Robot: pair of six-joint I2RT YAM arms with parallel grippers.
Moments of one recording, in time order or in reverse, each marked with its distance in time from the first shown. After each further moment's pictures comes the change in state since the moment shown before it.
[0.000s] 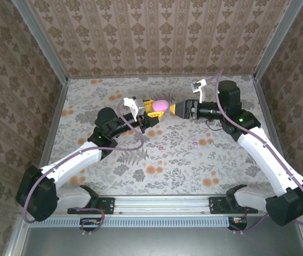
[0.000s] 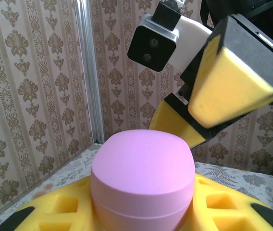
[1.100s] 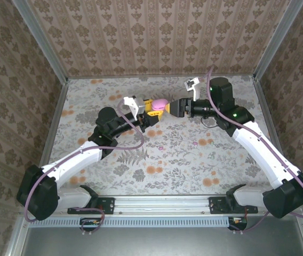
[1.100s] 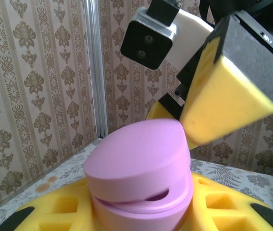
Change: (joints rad) left arm 0.003 0.011 0.000 -0.010 -0.019 -0.012; right arm 0.029 0.074 0.053 0.008 0.049 -0.018
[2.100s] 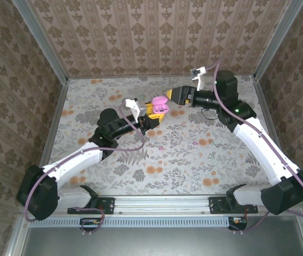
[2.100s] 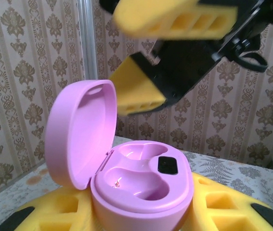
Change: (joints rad) left arm -0.008 -0.001 -0.023 -0.009 0.008 0.000; right arm -0.040 0.004 0.057 0.082 0.047 0.112
